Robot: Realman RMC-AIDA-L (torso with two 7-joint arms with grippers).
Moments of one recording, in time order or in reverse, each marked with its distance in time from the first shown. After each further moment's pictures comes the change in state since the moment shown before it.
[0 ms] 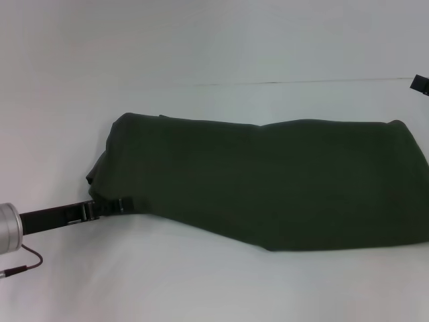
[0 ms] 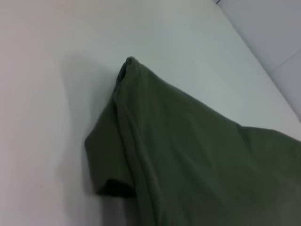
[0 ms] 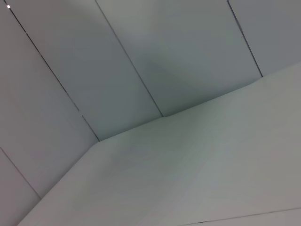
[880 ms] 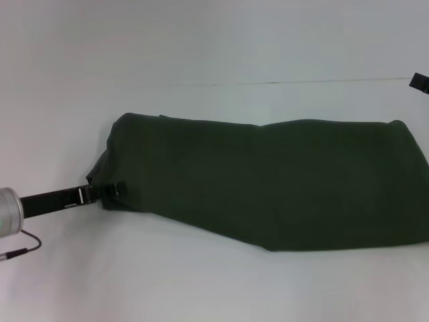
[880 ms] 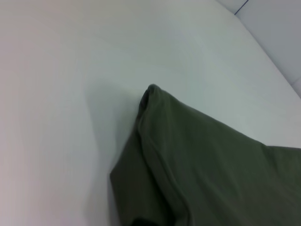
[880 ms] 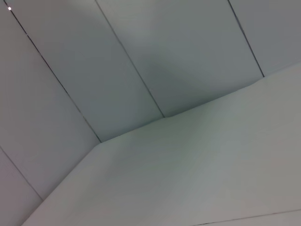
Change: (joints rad) left arm -0.033 0.000 -0.004 0.002 0.008 -0.087 -0.007; right arm 0.004 0.000 0.001 0.000 0.000 -0.002 0.009
